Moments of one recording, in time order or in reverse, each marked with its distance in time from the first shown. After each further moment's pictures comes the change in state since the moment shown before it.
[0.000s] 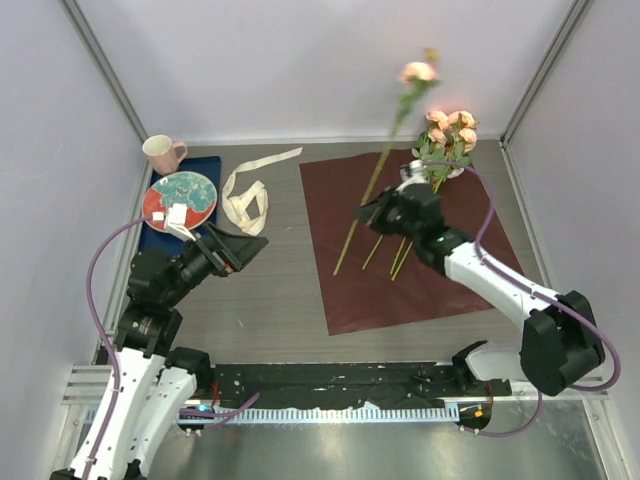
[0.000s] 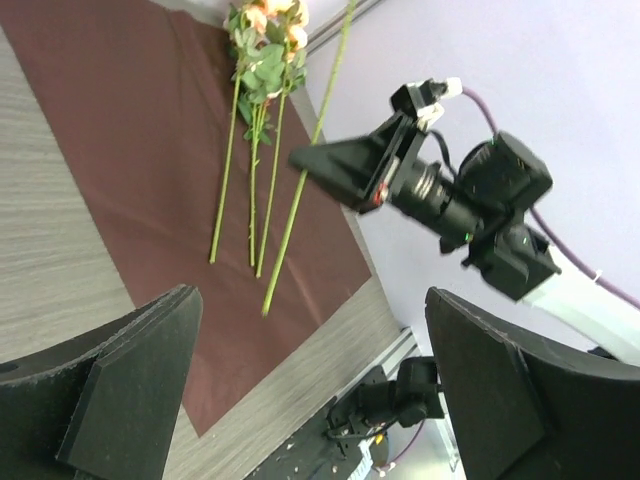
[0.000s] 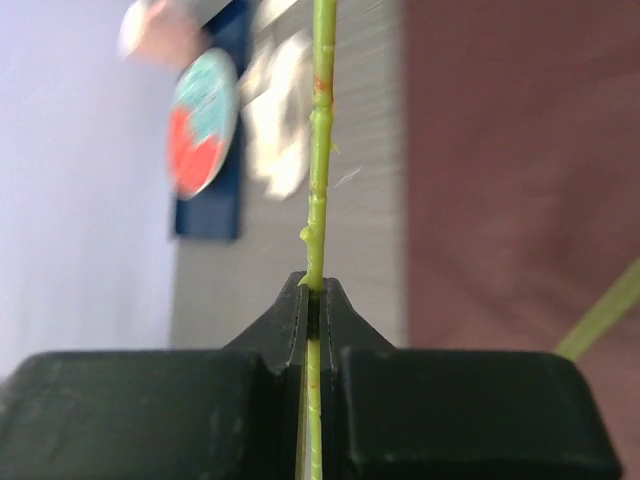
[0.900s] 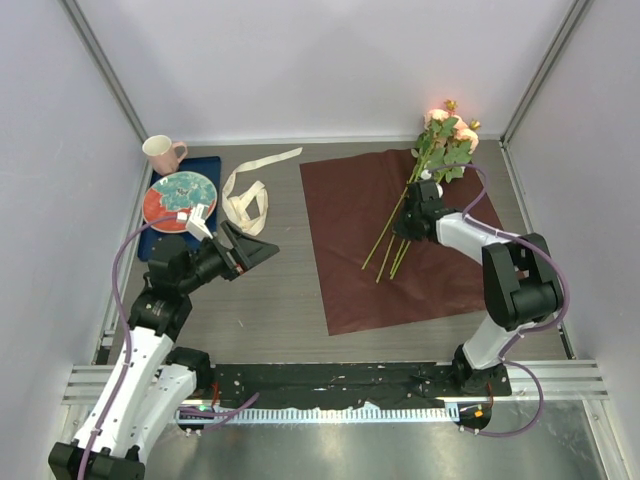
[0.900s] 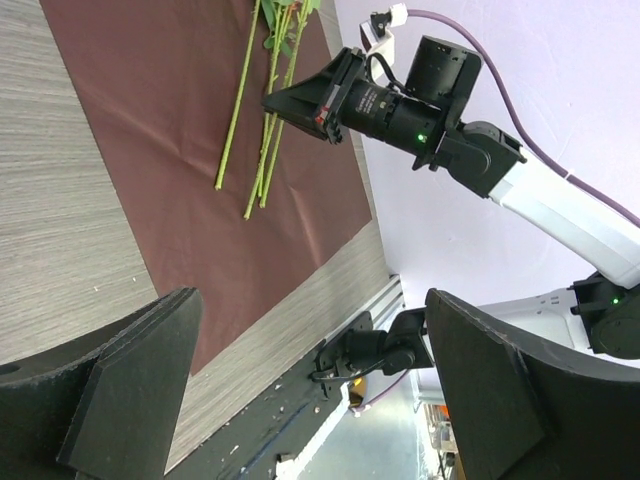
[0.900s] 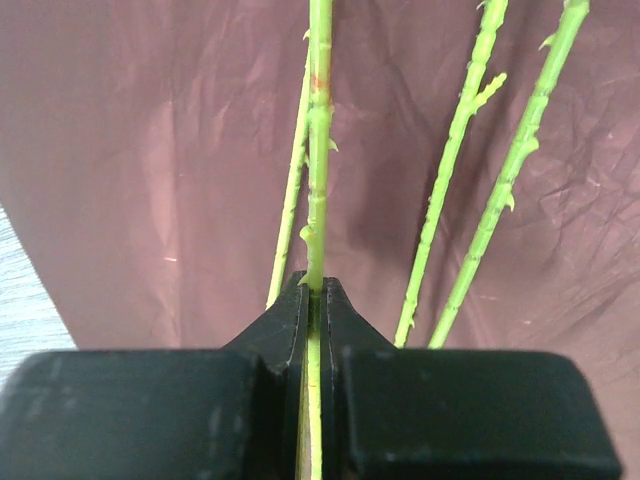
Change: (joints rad) left arm 0.000 0.118 -0.036 -0.041 0.103 -0.036; right arm -0.334 0.352 0.119 -0.316 0.146 -0.250
